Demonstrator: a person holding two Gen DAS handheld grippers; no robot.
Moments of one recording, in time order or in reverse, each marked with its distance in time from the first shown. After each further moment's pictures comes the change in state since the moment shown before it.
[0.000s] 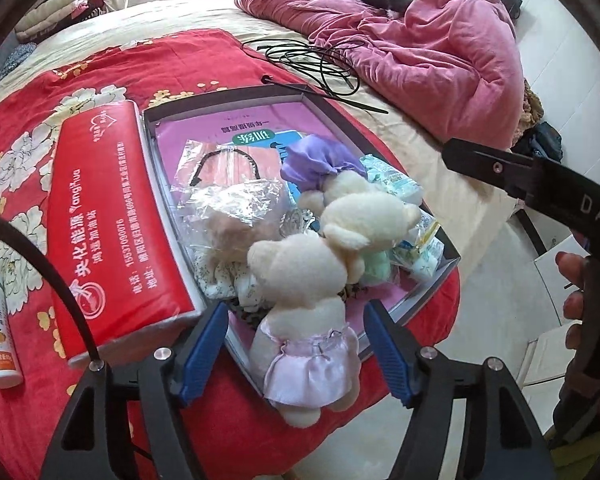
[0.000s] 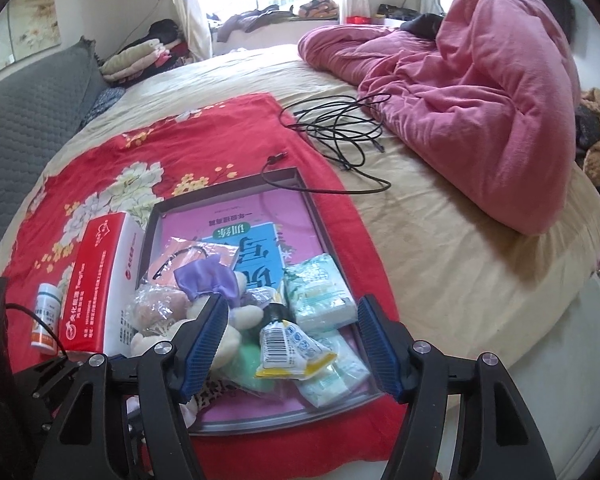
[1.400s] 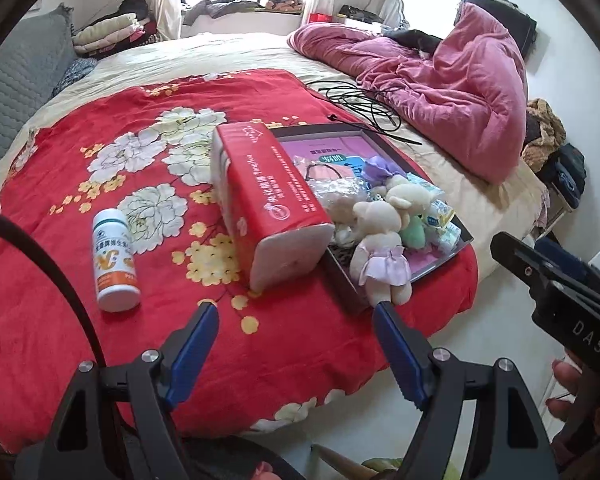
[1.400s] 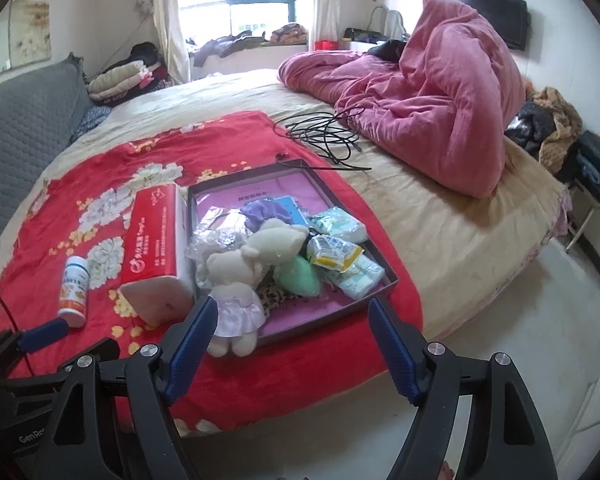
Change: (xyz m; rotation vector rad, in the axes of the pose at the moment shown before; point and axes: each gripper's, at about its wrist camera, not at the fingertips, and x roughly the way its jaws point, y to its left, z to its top) left arm -0.120 0.043 -0.075 -0.049 -0.142 0.159; right arm -0.098 0.082 -0.096 0.071 -0.102 -0.114
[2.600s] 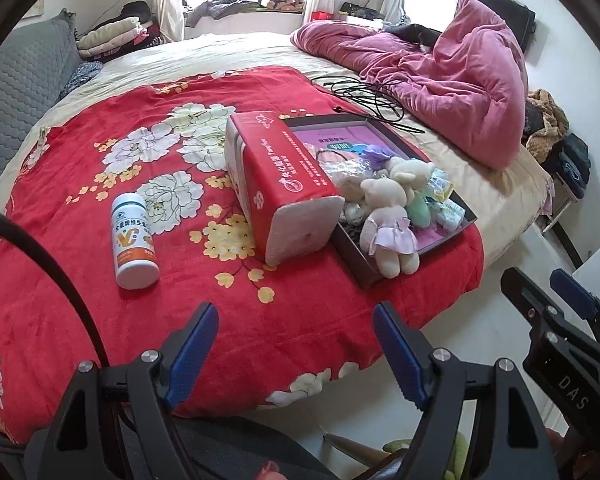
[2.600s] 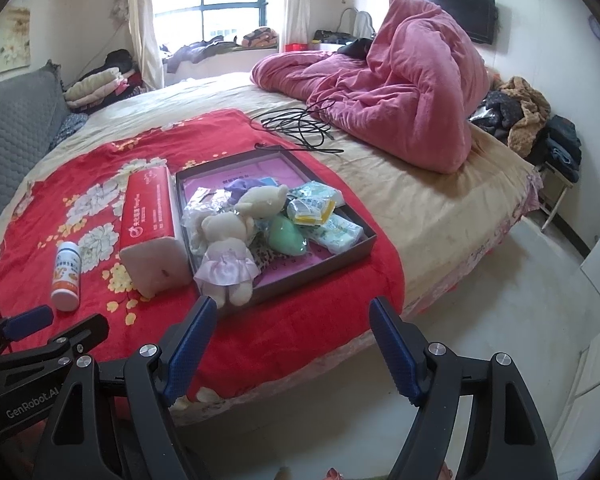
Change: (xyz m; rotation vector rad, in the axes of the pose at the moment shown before) left arm -0.013 0.000 -0.024 0.030 0.011 0.036; right arm -0.028 0.016 -0.051 0.042 -0.013 -0.106
